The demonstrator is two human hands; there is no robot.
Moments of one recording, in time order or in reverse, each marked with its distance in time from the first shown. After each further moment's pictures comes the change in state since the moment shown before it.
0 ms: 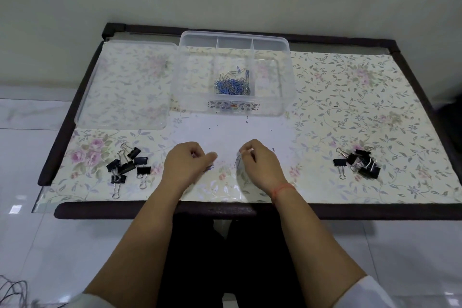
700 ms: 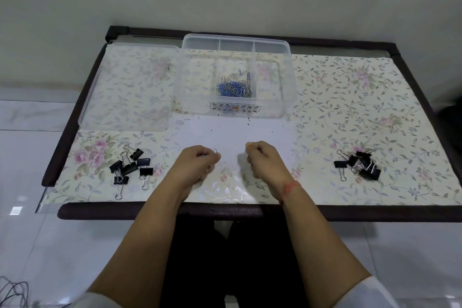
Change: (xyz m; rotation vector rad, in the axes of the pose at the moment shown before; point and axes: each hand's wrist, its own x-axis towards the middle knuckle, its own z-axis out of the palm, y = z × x) left_hand 0.002 0.002 0.001 -0.393 -0.251 -0.176; right_hand 0.001 -0.008 -0.006 0.475 -0.044 0.192
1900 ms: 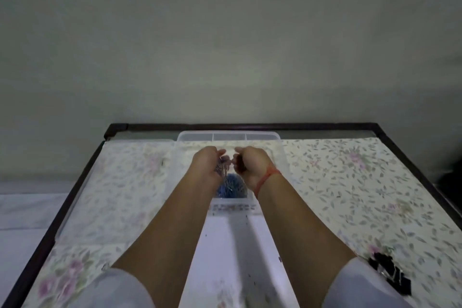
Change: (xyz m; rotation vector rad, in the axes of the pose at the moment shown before) left_hand 0.120 0.178 0.031 -0.615 0.136 -0.077; right_hand 0.129 -0.154 0.001 0.537 0.116 0.076
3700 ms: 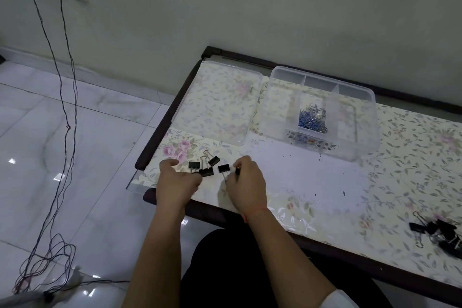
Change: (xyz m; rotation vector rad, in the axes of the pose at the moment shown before) left_hand -0.140 -0.080 -0.274 0.380 0.520 0.164; right_hand -0.135 0.217 0.062 -1.129 -0.157 -0.547
